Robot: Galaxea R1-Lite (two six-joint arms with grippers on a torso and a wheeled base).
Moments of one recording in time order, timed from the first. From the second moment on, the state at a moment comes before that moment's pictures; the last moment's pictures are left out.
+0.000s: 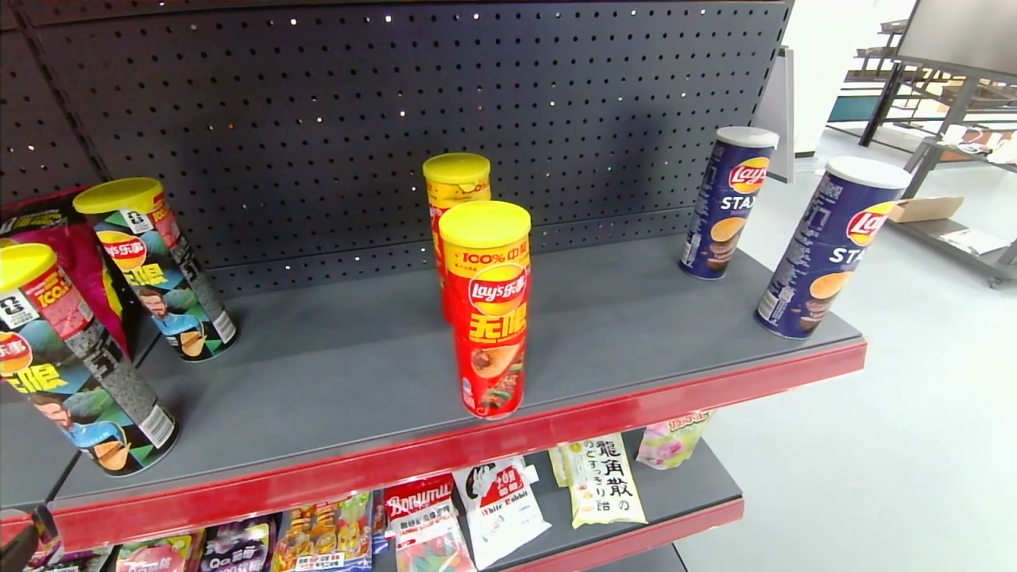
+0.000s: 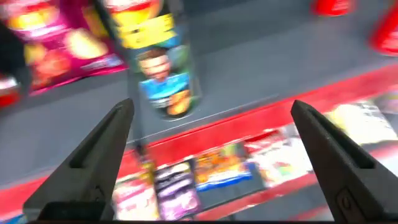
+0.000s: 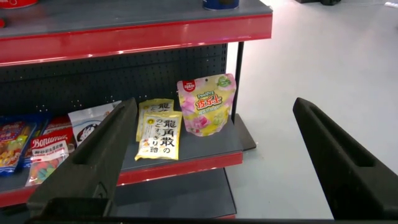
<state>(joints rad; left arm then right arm) -0.08 0.41 -0.39 0.13 0.09 0.14 0.00 0.00 0.00 0.00 0.04 0.00</state>
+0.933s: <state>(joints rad) 0.01 0.25 -0.26 0.13 -0.11 0.04 0.01 0.00 0.00 0.00 0.04 0.01</state>
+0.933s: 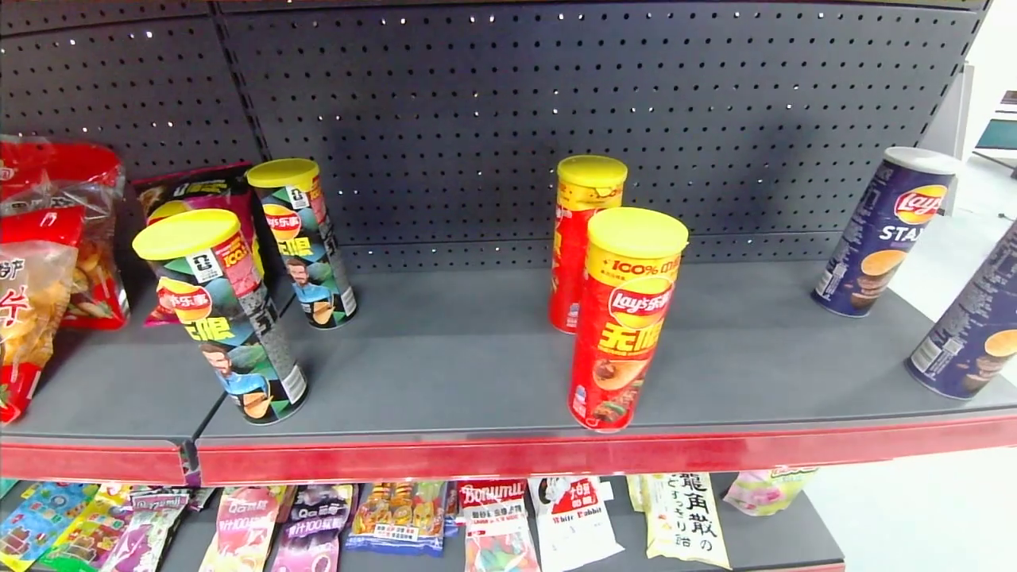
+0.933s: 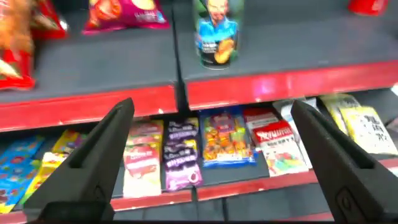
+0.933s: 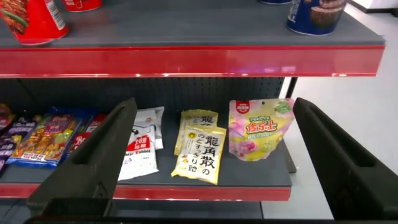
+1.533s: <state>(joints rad) 0.00 0.04 -0.05 0.00 -0.14 0.03 0.00 0.00 0.00 0.00 0.04 0.01</state>
